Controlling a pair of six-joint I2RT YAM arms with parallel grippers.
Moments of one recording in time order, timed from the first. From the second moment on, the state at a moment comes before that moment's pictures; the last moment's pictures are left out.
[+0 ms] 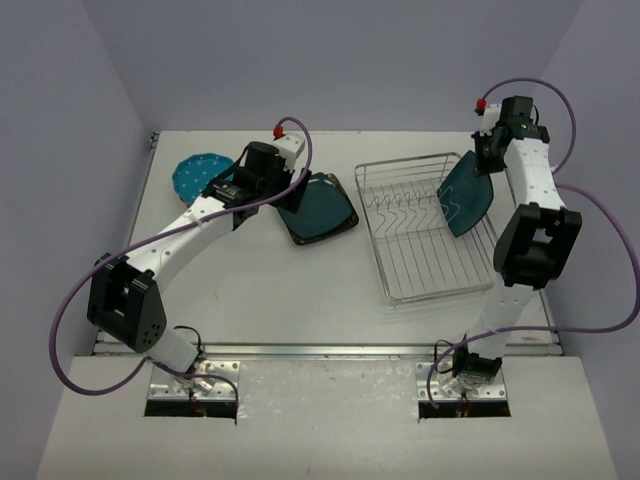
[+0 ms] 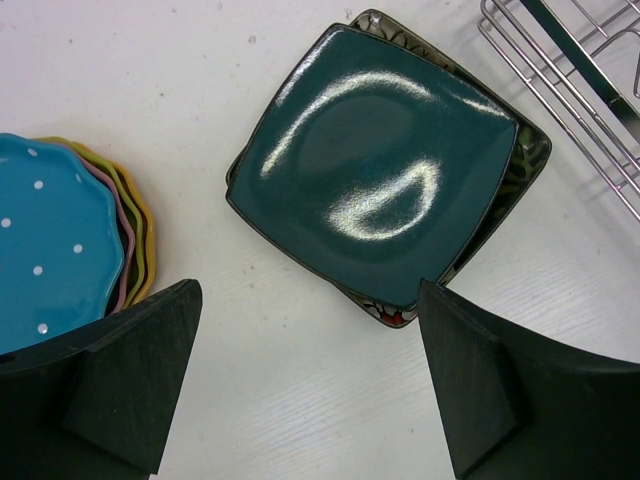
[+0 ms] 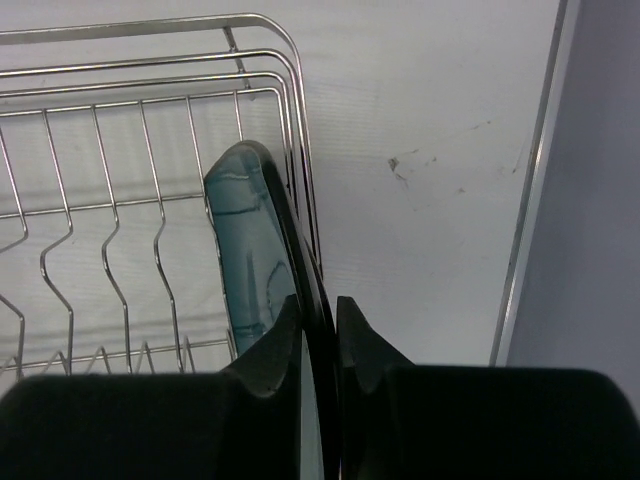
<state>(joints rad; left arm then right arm) -0.46 1.52 1.27 -0.37 -0.11 0.04 -0.21 2.00 1.82 -0.77 -0.05 -0.27</state>
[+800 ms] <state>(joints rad) -0.46 1.52 1.27 -0.38 -0.11 0.03 -0.29 1.94 1.80 -0.80 -0.10 -0.23</state>
